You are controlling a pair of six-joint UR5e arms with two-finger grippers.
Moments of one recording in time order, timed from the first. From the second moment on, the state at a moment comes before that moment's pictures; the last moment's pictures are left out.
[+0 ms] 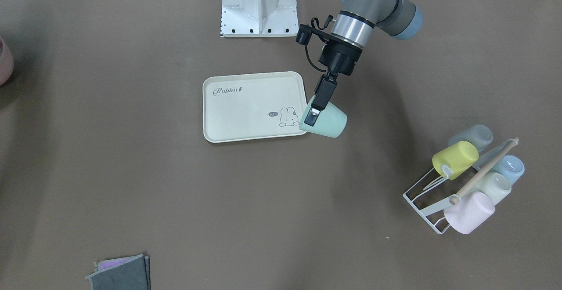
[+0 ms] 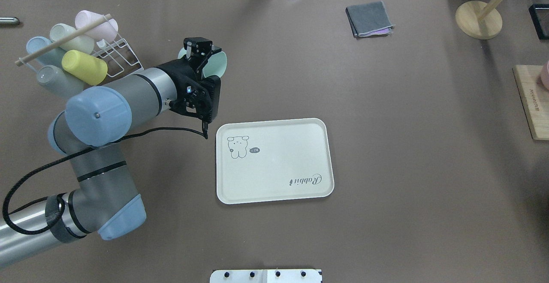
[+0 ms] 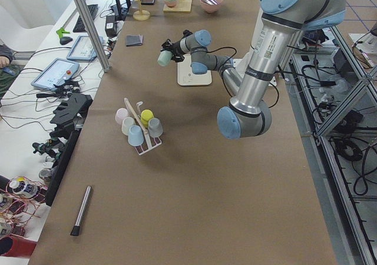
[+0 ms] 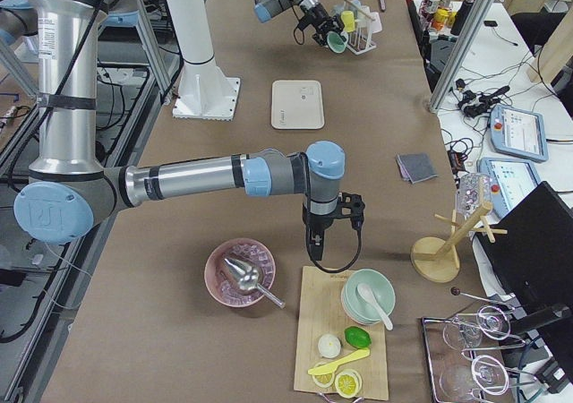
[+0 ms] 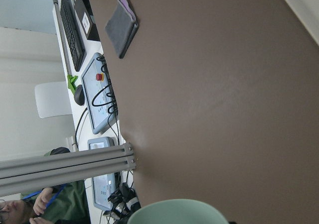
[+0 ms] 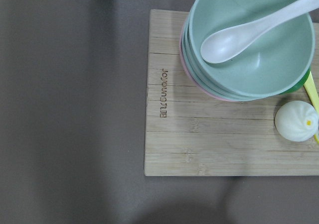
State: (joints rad) left arm -0.52 -2.05 -1.75 -2.37 -1.38 0.58; right arm 1.45 -1.65 1.83 -1.64 2.23 0.16
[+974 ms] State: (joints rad) left arm -0.39 -2.23 -1.31 -3.07 -1.53 -0.25; right arm 1.49 -1.67 1.82 -1.64 2.33 0.16
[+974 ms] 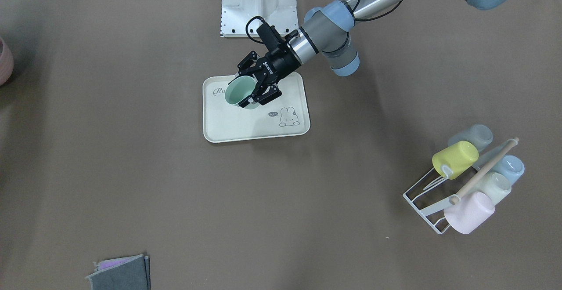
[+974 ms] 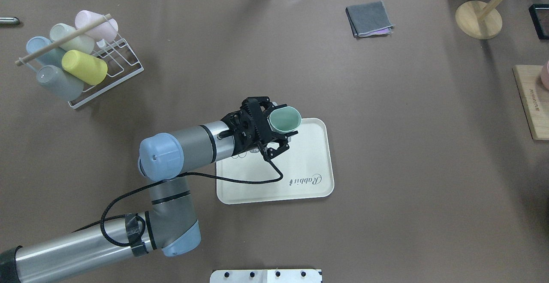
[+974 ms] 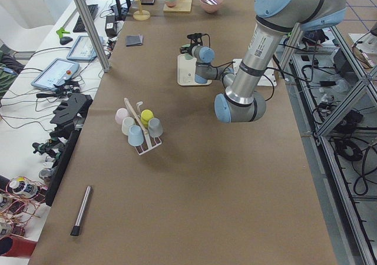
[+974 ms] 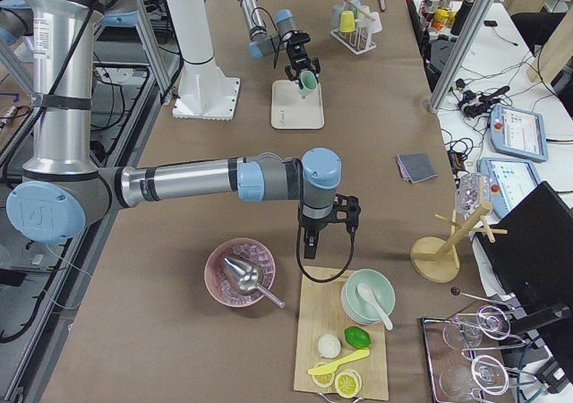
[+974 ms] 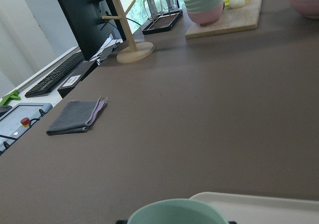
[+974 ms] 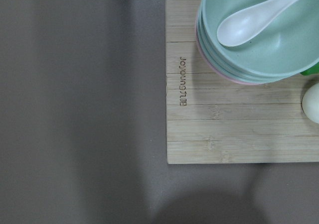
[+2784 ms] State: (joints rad) left arm -0.37 -2.25 -1.08 -3.39 -1.60 -0.26; right arm 1.49 -1.68 1.82 -1.64 2.34 0.16
